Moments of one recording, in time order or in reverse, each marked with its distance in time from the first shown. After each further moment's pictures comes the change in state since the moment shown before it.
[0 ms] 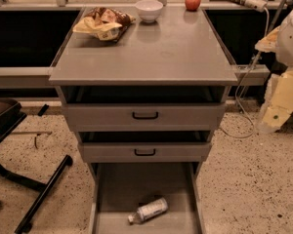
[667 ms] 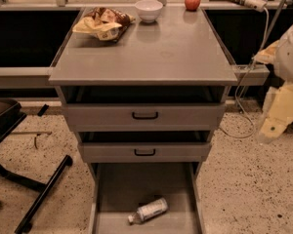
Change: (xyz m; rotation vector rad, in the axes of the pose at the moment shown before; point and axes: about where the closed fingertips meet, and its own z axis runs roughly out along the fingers) arm 0.008 0.007 0.020 -0.011 -0.019 0.010
